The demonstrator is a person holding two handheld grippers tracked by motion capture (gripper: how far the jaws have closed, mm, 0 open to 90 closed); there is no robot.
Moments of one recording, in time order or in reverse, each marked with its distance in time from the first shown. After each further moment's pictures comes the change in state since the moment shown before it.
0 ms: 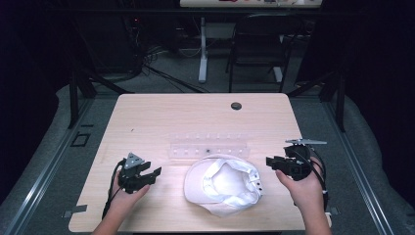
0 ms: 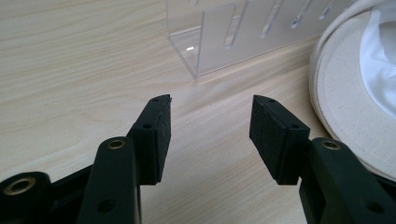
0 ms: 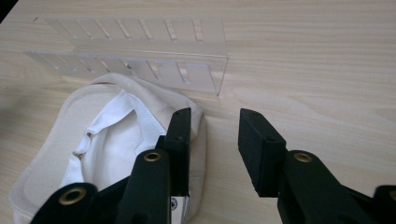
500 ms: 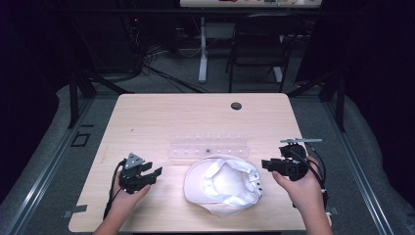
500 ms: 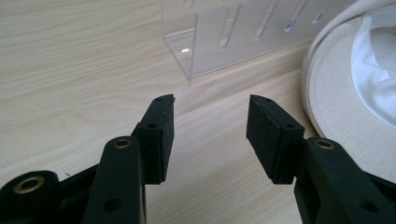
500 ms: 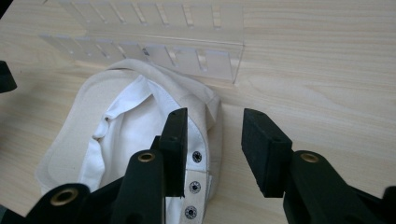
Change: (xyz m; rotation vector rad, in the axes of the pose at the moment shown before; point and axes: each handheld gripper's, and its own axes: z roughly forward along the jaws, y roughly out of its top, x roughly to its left) left arm -0.006 0.000 0.001 -0.012 -0.008 -0.002; right arm 0.016 0.005 -0.006 0.071 0.019 -0.025
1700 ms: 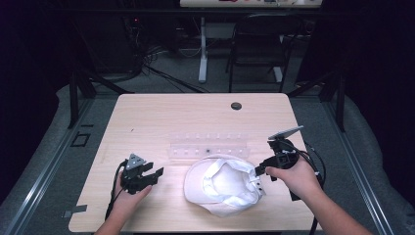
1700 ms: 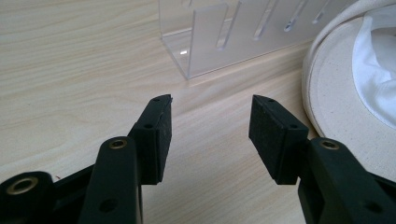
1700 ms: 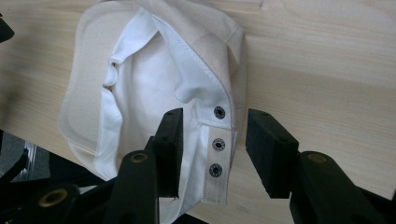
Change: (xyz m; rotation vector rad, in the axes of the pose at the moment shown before) left arm 0.000 -0.003 0.005 -0.006 0.001 0.002; right arm 0.004 0.024 0.024 0.382 0.047 0.091
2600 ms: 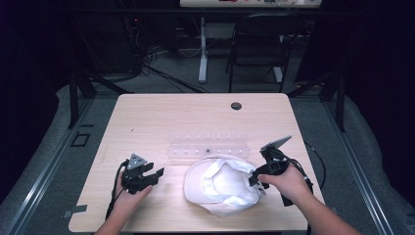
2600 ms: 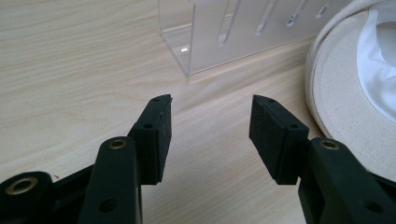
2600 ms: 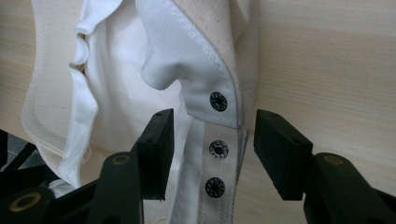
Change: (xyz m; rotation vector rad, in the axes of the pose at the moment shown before) left arm 0.000 -0.001 0.003 0.007 0.004 0.003; right arm -0.009 -0.005 0.050 0.116 0.026 0.047
